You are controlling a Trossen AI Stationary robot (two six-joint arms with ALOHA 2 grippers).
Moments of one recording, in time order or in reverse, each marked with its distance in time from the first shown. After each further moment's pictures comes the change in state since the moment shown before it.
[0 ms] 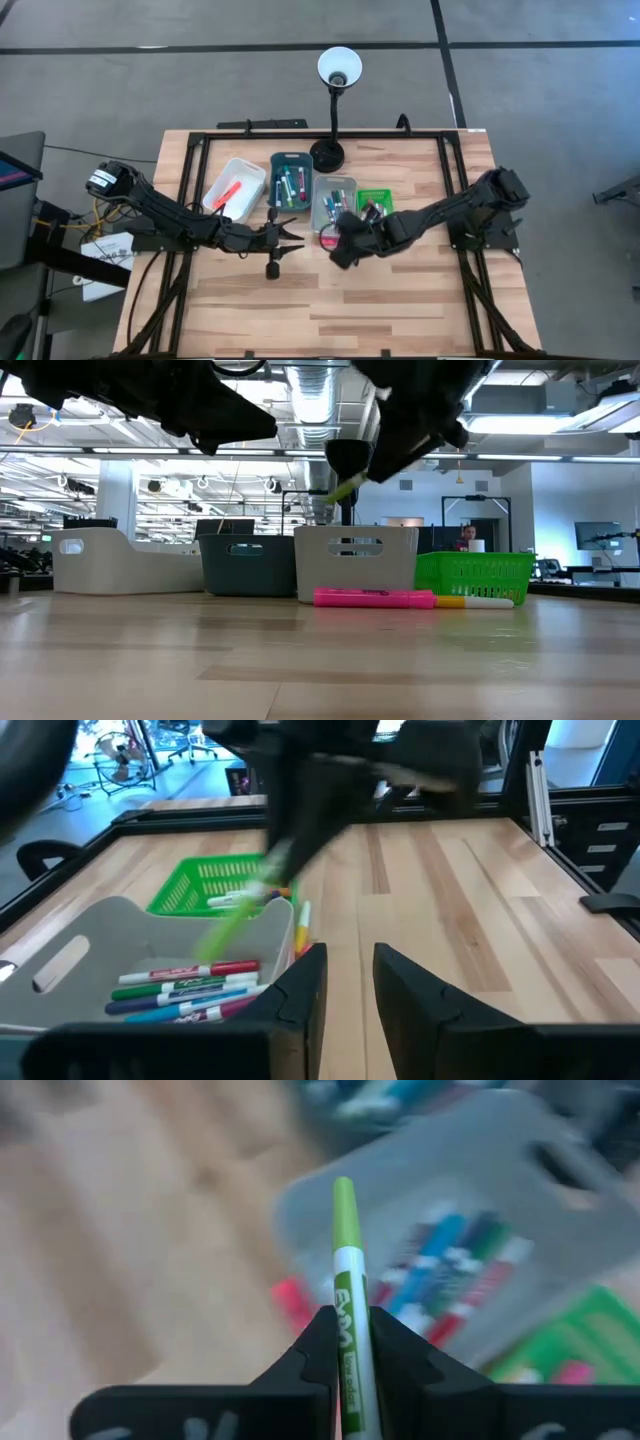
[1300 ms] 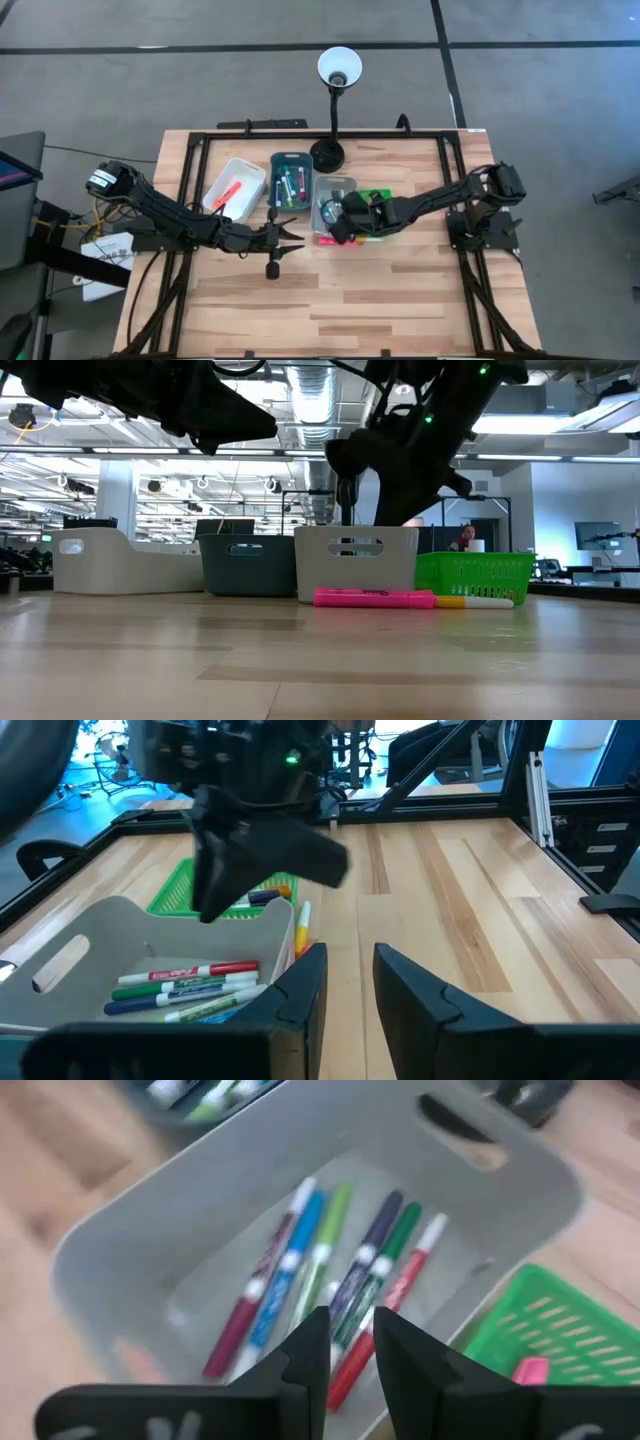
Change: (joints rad) left arm 0.000 0.000 0.000 0.000 0.000 -0.001; right arm -0.162 0.001 -0.176 0.136 0.025 0.098
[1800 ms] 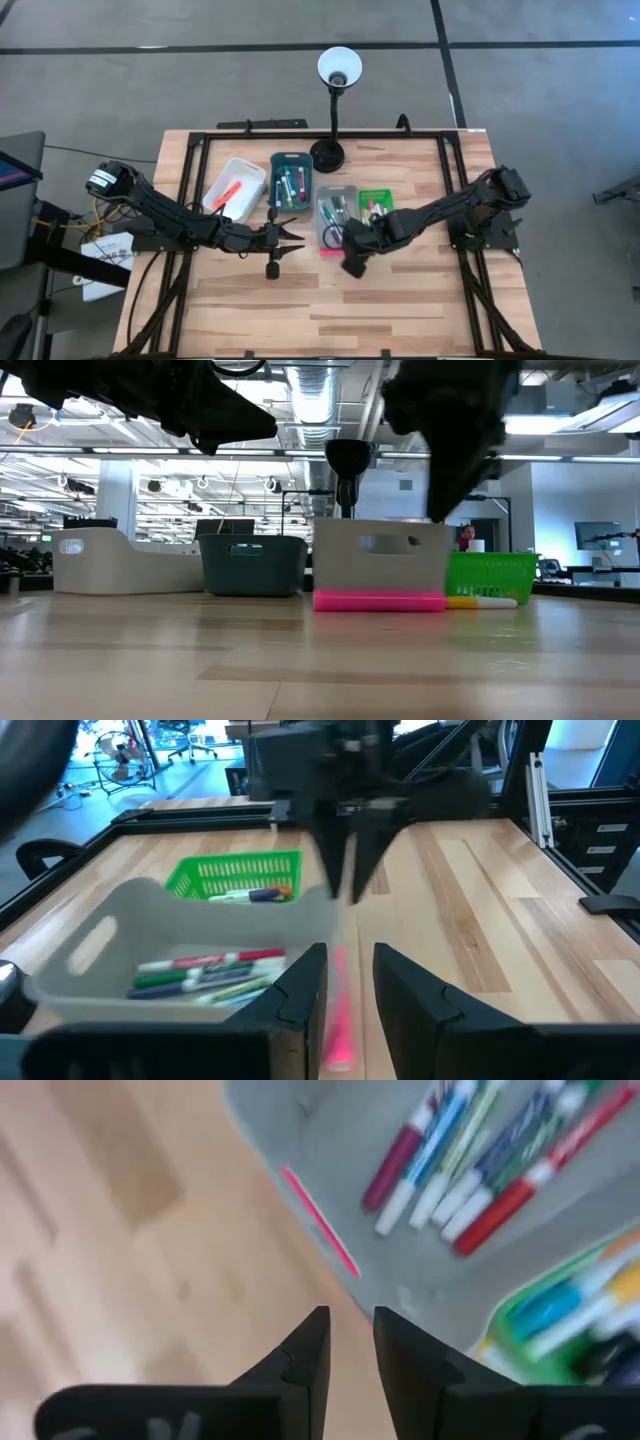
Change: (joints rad) left arm 0.000 0.000 0.000 0.000 0.000 -0.003; right arm 0.140 -0.012 0.089 -0.196 -0.391 -0.050
